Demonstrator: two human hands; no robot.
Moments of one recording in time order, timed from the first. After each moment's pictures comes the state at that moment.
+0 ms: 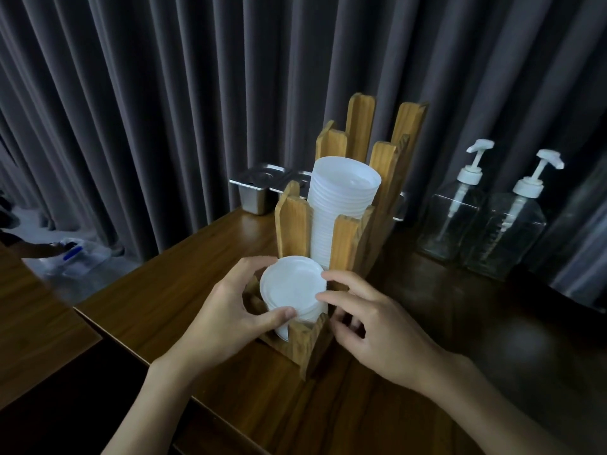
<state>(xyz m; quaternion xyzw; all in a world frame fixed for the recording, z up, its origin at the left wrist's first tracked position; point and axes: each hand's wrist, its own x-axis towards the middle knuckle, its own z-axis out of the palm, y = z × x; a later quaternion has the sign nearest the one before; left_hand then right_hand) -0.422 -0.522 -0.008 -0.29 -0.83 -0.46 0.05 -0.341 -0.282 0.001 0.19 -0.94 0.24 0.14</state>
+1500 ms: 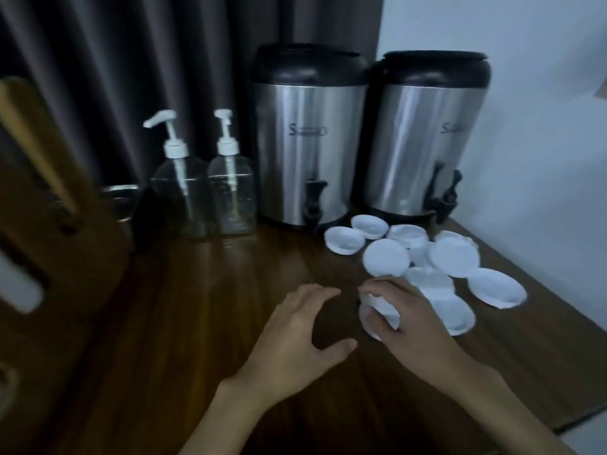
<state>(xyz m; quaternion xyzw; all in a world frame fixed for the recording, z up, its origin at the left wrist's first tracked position) -0.246 -0.194 -0.041 -0.64 -0.68 -0.34 -0.11 -0.067 -0.074 -0.031 -0.27 -0.89 0.20 0.31</state>
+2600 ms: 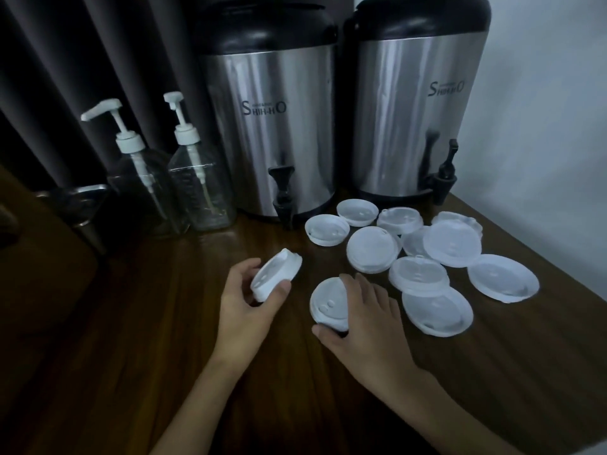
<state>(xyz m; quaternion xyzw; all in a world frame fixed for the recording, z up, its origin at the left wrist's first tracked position) -0.265 -0.136 -0.074 -0.36 -0.71 -0.59 -0.15 -0.090 -0.050 -0.088 -0.40 -0.88 0.16 0.22</state>
